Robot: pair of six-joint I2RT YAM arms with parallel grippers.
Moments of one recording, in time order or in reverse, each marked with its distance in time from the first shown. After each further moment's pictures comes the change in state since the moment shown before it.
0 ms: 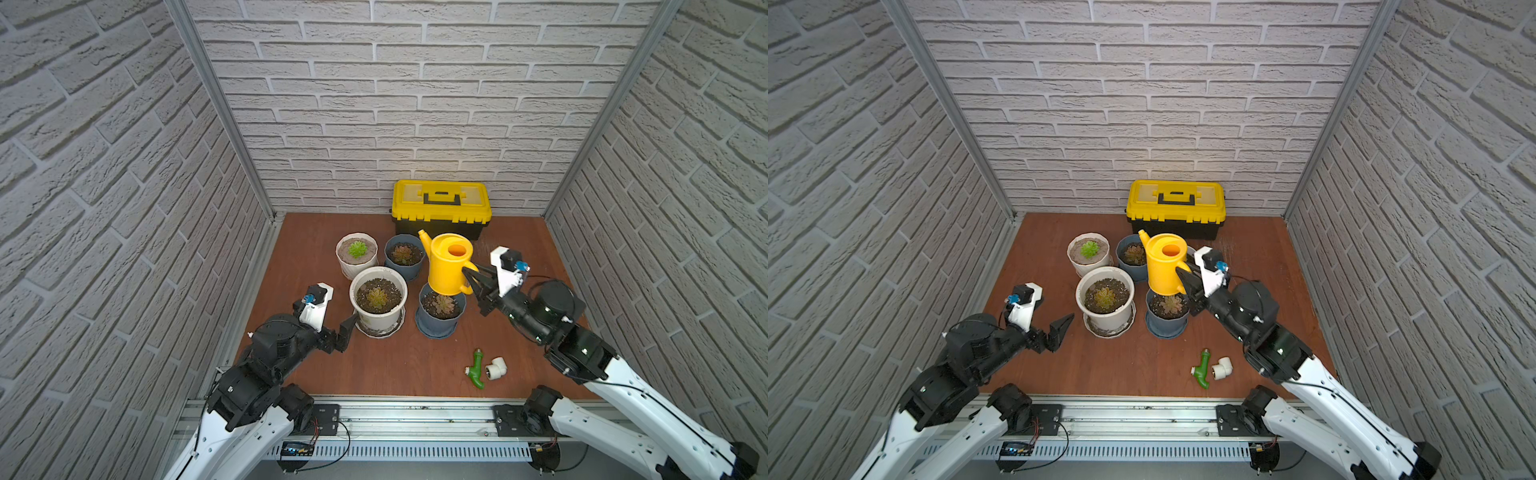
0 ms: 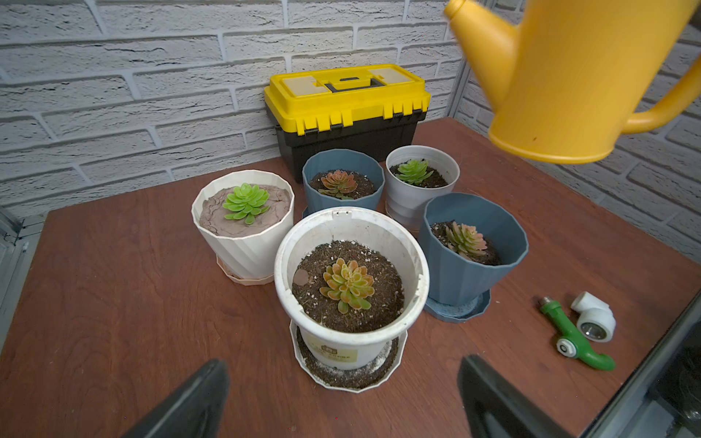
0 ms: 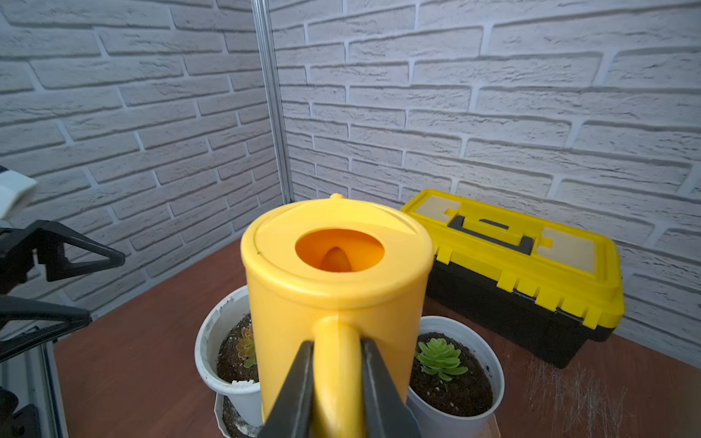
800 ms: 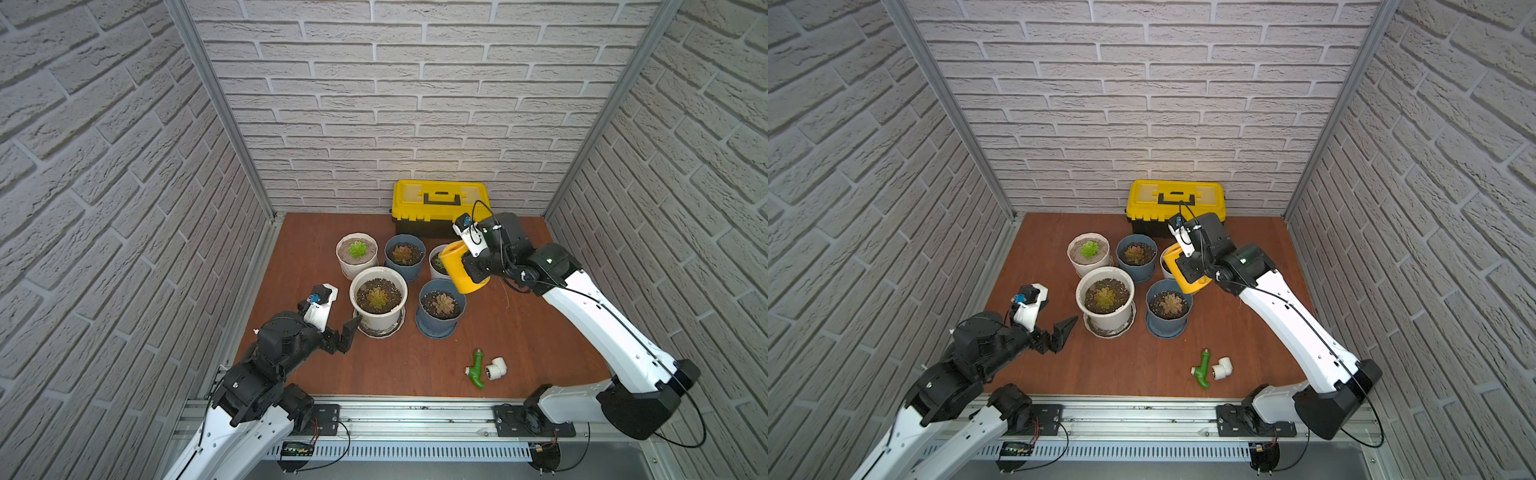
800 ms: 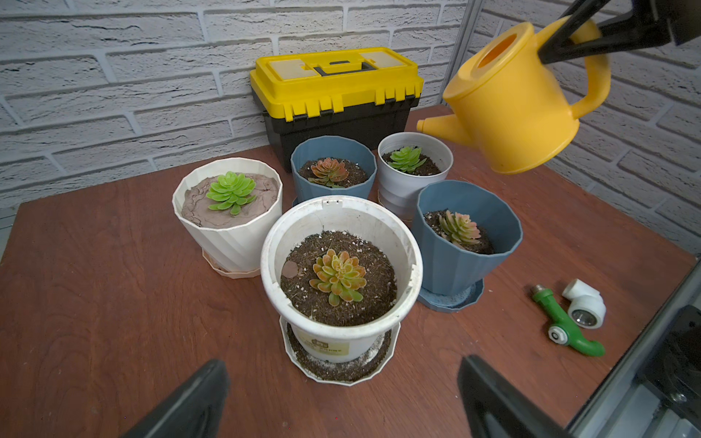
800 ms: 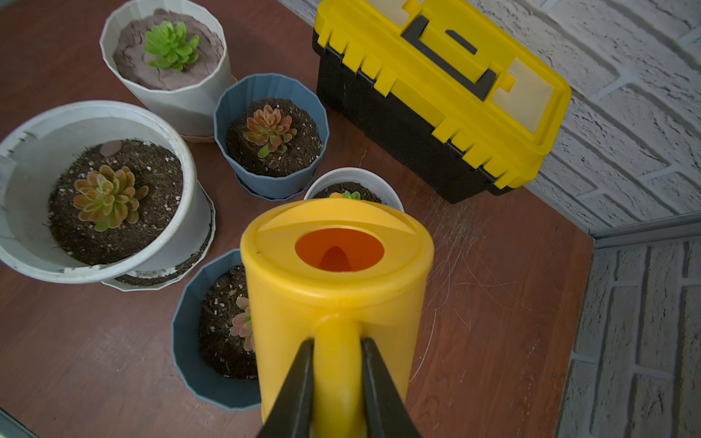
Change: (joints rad) left arm 0.000 0.024 -0.018 0.005 0.041 -0.002; right arm -0.132 0.740 0.837 -0.948 0.131 -0.174
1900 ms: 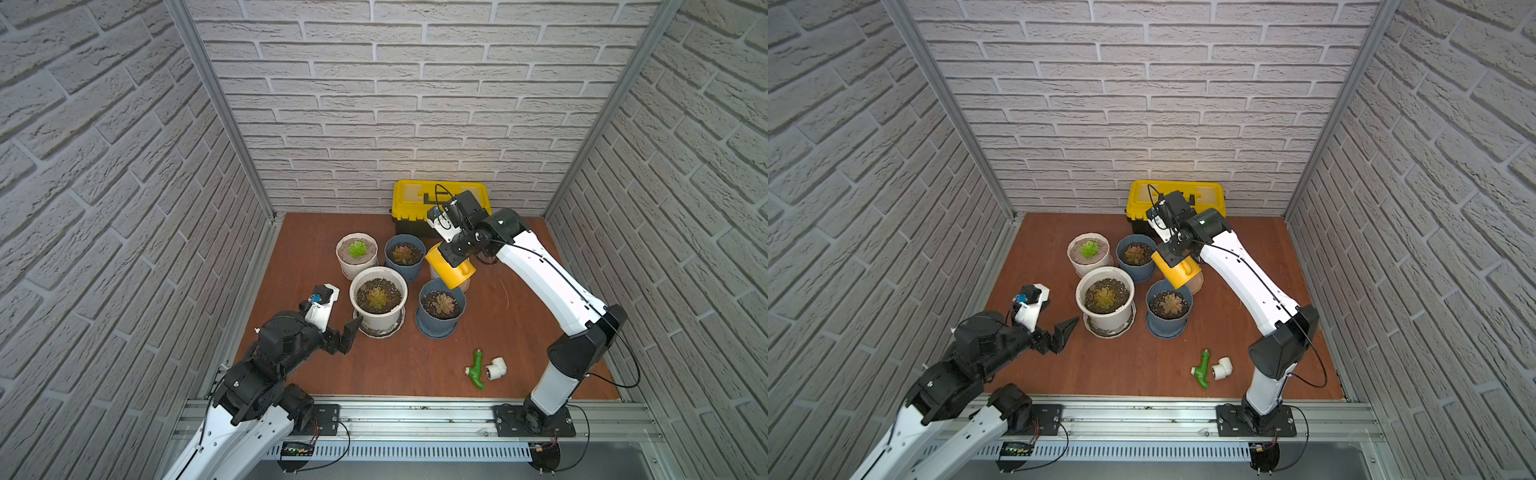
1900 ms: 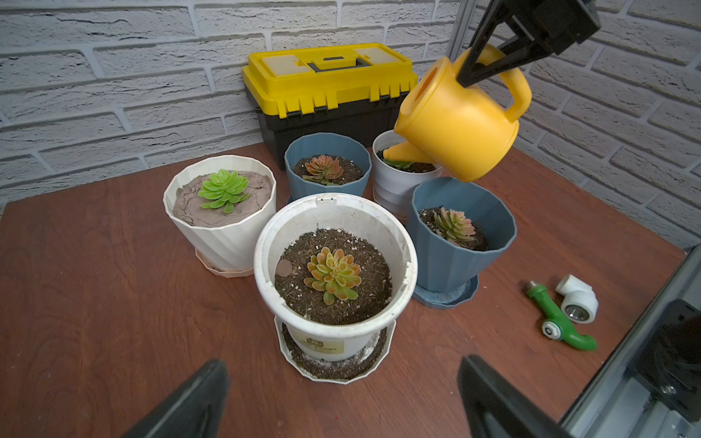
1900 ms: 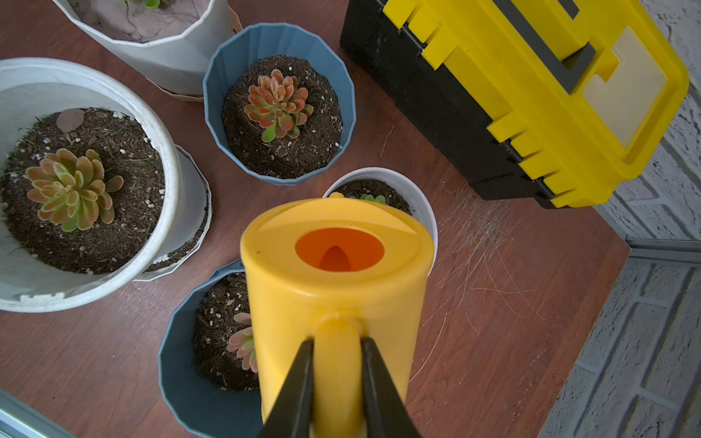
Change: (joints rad) left arm 0.000 0.003 0.000 0.000 0.016 0.000; right arm 0.000 0.352 0.367 -0.206 -0.027 -0.033
